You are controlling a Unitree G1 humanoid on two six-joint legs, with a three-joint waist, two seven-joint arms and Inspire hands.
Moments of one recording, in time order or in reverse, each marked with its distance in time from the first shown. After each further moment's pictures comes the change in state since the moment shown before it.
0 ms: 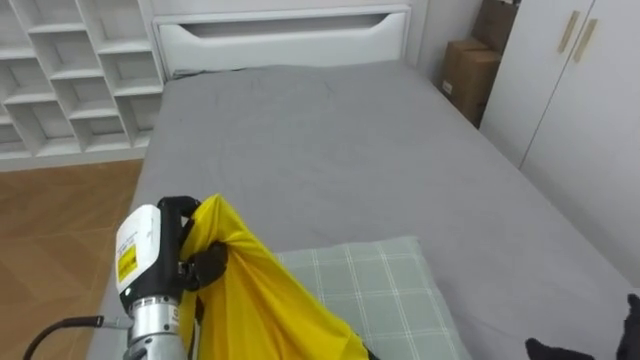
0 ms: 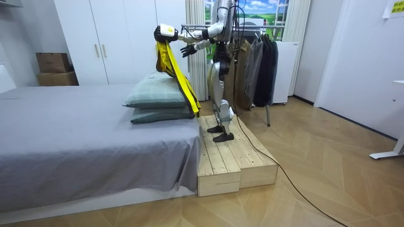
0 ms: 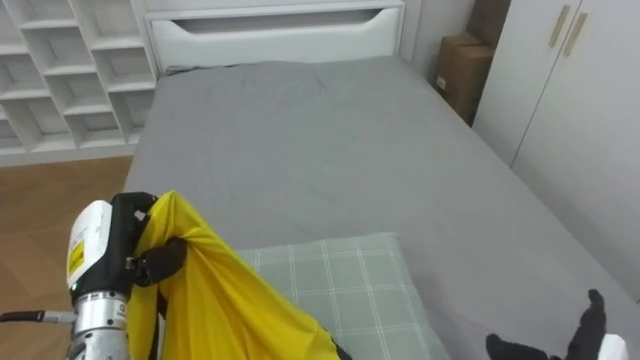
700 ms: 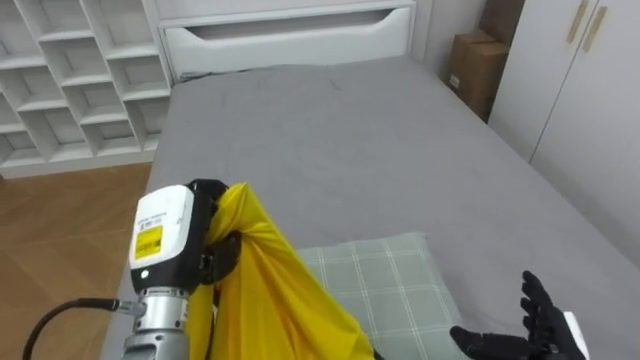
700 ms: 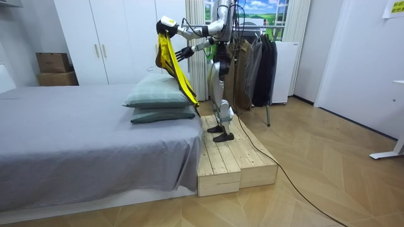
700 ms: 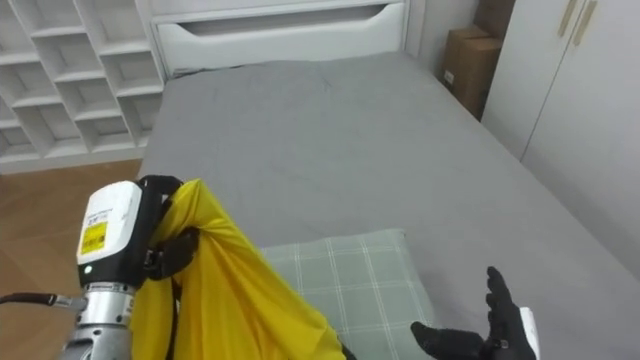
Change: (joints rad) left arm -0.001 0.045 -0.003 -0.067 0.342 -0.114 0.007; right arm -0.021 -0.005 0.105 -0.031 0.162 -0.032 0.289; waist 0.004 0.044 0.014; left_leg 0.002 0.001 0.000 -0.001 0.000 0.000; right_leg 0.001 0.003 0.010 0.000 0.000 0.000
